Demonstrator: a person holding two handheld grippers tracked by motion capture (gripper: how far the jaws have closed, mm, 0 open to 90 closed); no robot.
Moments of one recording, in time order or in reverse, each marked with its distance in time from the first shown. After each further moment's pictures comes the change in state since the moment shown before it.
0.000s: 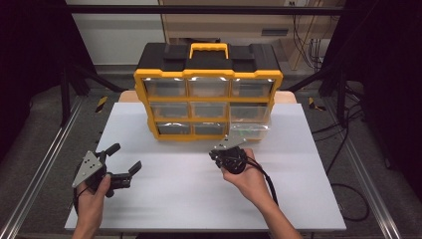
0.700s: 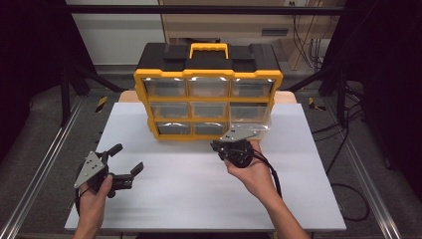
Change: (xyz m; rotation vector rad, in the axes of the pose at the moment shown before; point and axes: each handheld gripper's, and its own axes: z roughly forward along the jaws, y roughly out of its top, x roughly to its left) left arm -0.004 0.000 0.002 0.003 -0.016 0.004; right arm -0.006 0.026 -0.033 -0.106 0.003 0.013
